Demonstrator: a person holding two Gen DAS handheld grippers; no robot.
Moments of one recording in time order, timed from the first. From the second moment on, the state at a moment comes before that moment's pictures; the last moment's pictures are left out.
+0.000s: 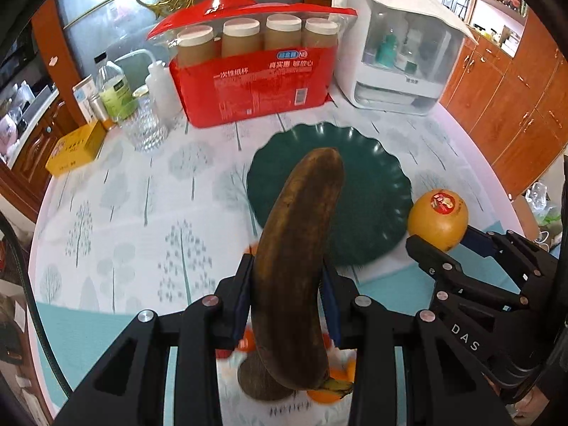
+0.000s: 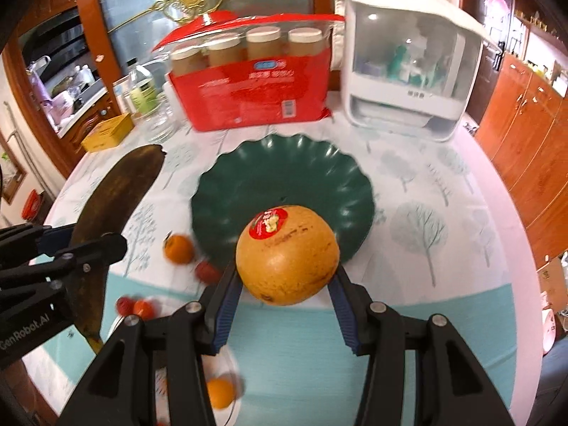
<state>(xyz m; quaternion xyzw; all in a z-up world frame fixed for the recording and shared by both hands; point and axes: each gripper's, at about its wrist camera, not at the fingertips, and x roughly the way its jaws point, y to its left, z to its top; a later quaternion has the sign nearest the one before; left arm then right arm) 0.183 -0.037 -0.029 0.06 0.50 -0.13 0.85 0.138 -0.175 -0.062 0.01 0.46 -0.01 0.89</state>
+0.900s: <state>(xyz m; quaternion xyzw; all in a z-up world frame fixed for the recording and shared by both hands) 0.281 -0.072 -0.149 0.03 0.56 -0.11 0.82 0.226 -0.190 -0.154 -0.01 0.50 -0.04 0.86</state>
